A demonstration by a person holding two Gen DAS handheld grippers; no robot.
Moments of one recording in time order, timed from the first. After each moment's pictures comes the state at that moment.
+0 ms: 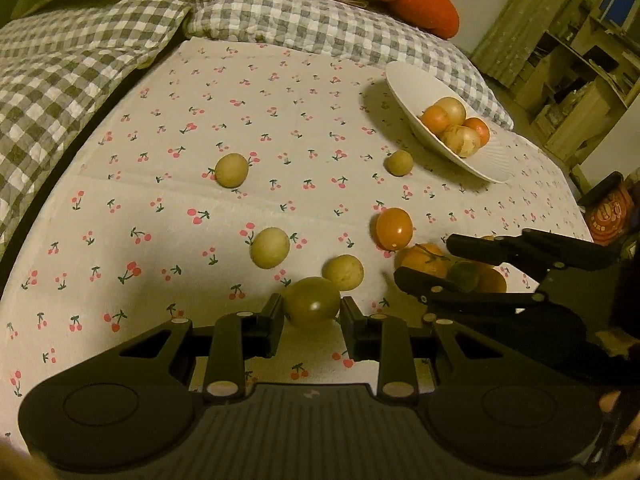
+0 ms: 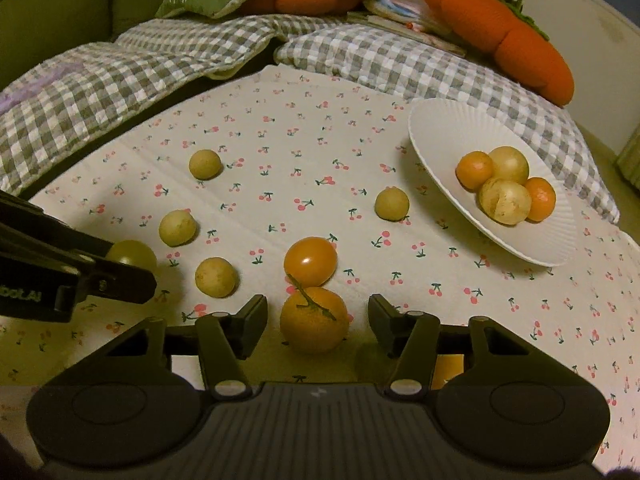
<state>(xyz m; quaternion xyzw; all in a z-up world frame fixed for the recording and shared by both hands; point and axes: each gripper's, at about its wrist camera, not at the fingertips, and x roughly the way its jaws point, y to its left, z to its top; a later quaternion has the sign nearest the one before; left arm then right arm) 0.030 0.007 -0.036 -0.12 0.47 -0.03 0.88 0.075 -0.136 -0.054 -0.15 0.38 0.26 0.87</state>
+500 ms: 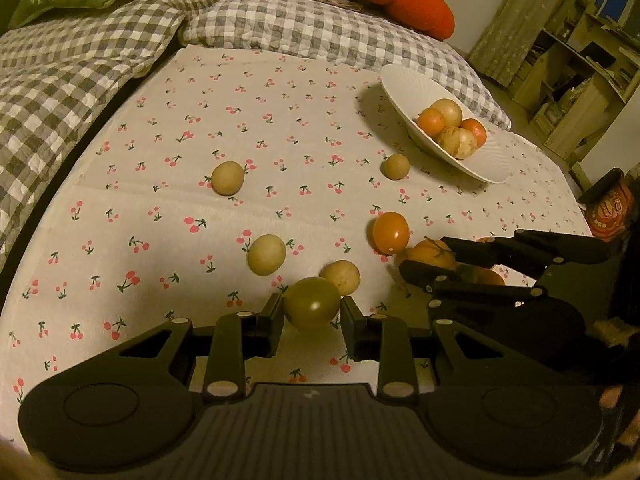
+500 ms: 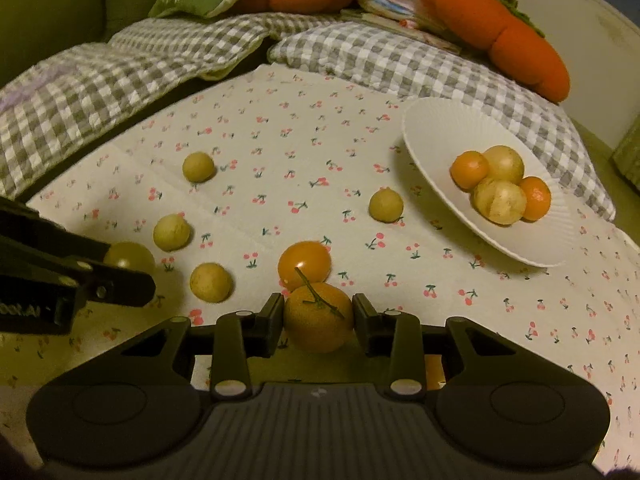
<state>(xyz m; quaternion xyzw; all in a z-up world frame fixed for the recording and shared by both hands) 0.032 0.004 -0.034 -0.11 0.46 -0.03 0.88 0.075 -0.140 -0.046 -0.15 0.38 0.25 0.88</state>
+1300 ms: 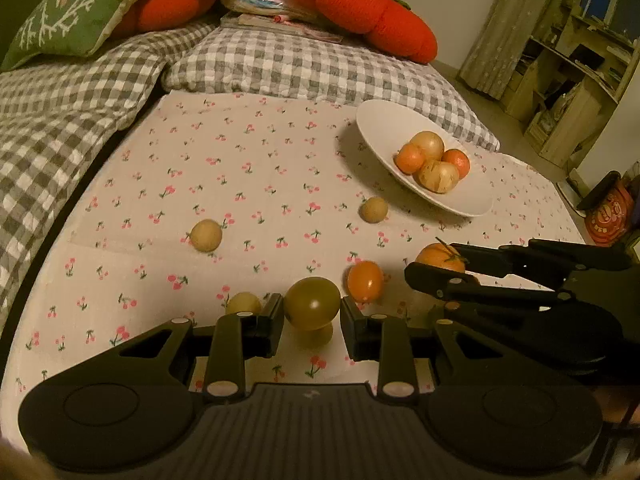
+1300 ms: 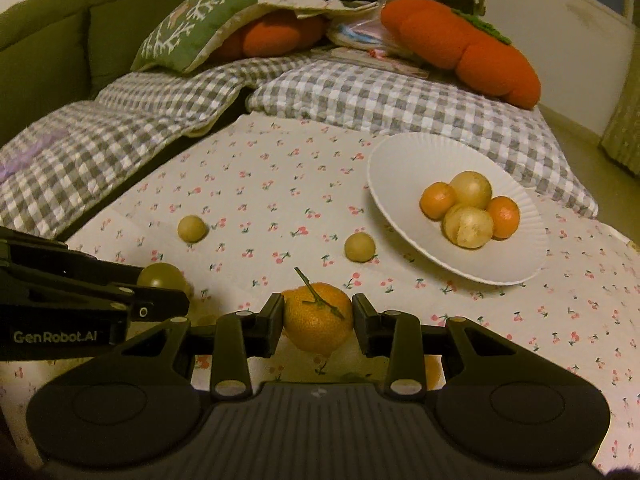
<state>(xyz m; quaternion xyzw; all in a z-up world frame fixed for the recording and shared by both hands) 0.047 -0.013 -0.013 -0.08 0.42 -0.03 0.90 0.082 -0.161 -0.015 -0.08 0.36 0.24 0.90</state>
